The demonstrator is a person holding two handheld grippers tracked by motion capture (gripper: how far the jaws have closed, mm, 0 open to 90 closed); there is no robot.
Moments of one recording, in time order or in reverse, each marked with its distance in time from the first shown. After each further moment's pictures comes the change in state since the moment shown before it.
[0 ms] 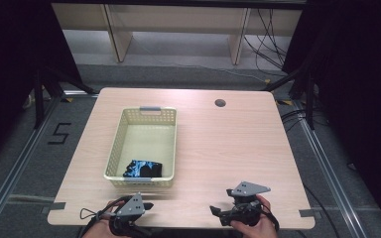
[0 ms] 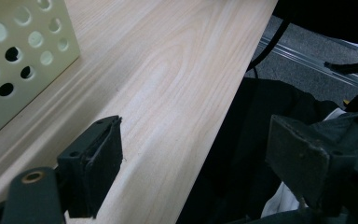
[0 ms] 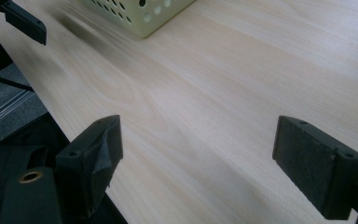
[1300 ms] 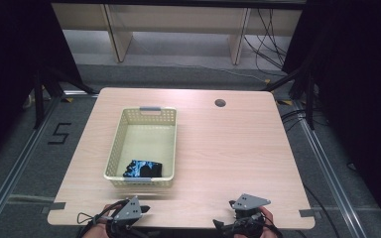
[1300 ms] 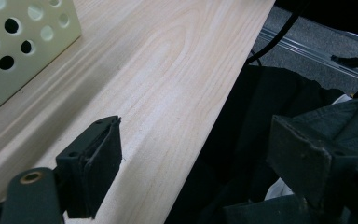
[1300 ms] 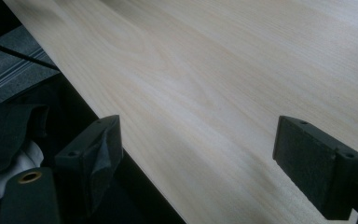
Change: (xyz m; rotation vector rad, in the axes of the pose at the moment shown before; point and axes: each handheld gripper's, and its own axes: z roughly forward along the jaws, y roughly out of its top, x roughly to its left) left arm -0.002 -0.011 -0.003 0.017 0.019 0.009; right arm 0.010 -0.027 -0.005 0.059 -0.026 -0.061
